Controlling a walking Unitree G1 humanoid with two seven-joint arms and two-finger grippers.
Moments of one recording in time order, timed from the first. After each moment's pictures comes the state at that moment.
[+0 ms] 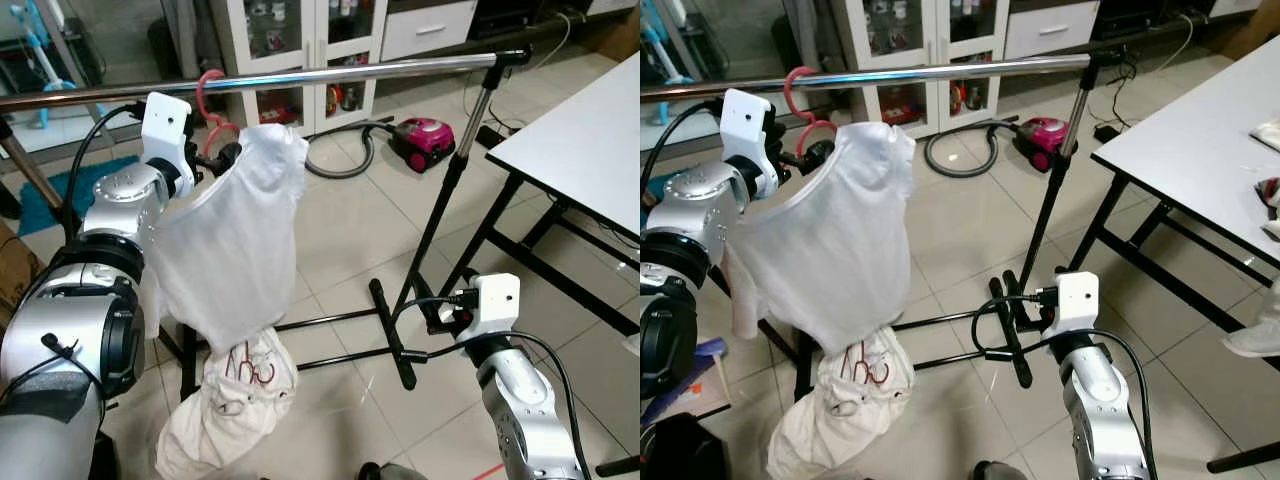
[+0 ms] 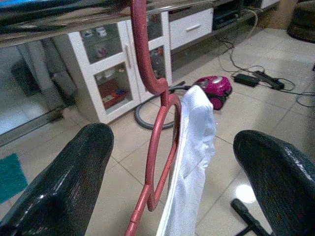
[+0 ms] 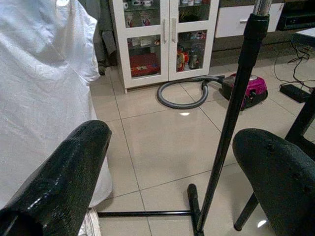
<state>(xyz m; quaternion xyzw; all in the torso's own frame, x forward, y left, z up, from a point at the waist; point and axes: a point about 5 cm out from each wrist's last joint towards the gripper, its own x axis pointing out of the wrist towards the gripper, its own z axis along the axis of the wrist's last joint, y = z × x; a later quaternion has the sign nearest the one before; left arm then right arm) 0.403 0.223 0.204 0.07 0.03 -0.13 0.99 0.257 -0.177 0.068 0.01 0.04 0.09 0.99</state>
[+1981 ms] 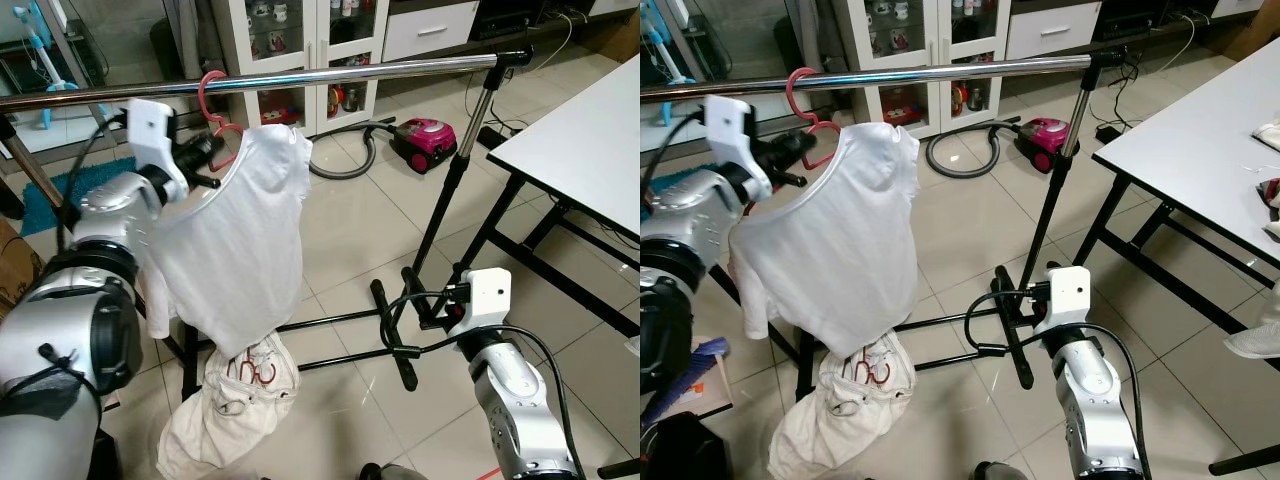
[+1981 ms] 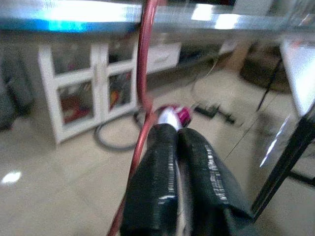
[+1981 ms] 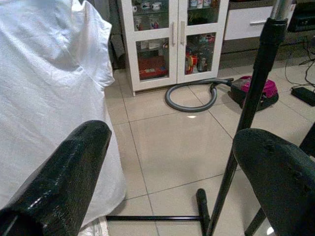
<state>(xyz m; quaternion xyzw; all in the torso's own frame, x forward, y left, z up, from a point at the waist) 0.394 0.233 0.208 -0.04 -0.02 -0.21 0.98 0.263 -0.166 0.071 0.02 0.04 0.11 0.99</state>
